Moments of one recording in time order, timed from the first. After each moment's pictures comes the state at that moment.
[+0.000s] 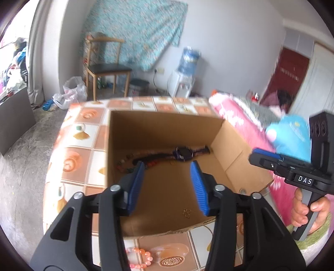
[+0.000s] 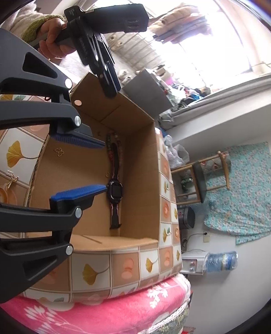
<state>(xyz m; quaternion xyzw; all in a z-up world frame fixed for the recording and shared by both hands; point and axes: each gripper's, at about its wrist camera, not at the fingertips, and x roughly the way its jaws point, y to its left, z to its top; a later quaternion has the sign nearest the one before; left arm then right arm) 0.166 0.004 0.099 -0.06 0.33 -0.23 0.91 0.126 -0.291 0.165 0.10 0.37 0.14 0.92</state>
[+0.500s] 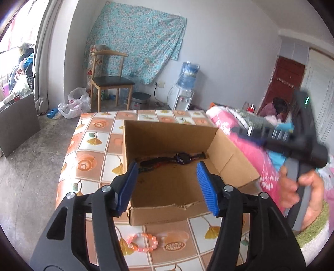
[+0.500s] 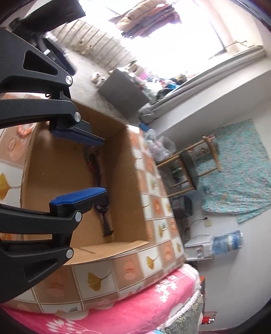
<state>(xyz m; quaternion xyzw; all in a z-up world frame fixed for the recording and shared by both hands) 0.120 0.031 0.122 -0.05 0.30 -0.23 0.92 0.145 -0.265 0.200 0.18 0.33 0.09 0.92</state>
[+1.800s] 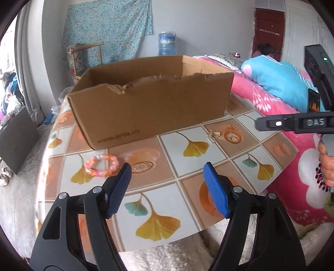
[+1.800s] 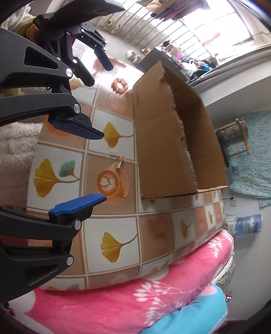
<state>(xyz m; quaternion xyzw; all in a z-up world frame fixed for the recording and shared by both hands) -0.001 -0.035 0.010 0.08 0.34 -0.26 0.90 -0.012 -0.306 0.084 0.10 0.45 0.04 0.88</state>
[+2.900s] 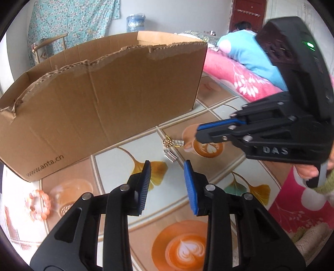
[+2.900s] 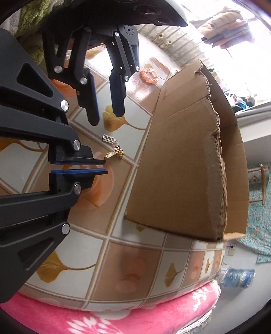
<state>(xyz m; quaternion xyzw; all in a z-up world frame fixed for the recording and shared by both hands) 0.054 -0.134 -0.021 0.12 0.39 -0.33 0.85 0.037 -0.322 0.050 0.00 0.47 0.18 0.86</state>
